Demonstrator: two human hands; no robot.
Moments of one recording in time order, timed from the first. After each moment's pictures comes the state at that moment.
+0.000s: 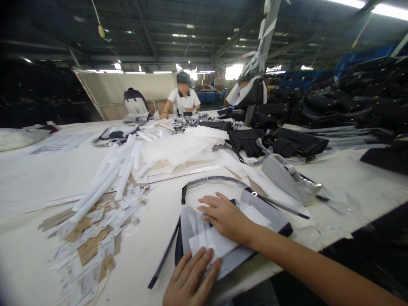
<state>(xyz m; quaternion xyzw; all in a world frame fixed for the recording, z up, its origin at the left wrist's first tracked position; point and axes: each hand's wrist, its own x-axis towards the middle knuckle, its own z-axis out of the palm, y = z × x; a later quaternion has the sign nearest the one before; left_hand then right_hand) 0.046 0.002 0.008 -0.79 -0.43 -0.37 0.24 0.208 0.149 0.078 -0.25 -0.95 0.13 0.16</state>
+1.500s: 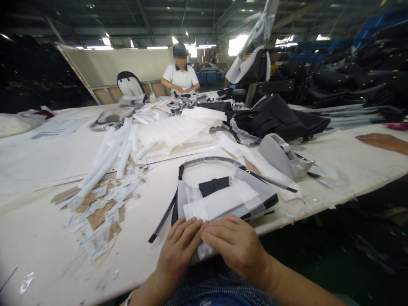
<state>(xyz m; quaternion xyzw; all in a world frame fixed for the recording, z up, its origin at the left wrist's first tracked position) 0.049 -0.014 0.015 -0.81 -0.46 -0.33 0.15 0.249 0.039 0.075 -0.17 -0.92 0.04 0.35</state>
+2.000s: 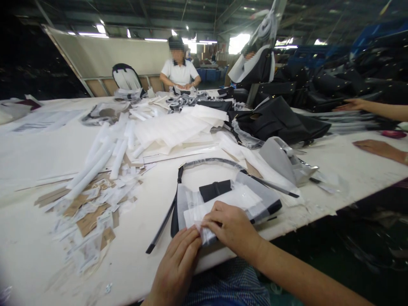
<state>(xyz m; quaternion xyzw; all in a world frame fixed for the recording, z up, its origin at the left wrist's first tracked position) 0.046 -0.021 0.007 -0.78 -0.47 -0.39 0.09 0.220 0.084 0.066 -0.37 -0.87 0.23 0.23</state>
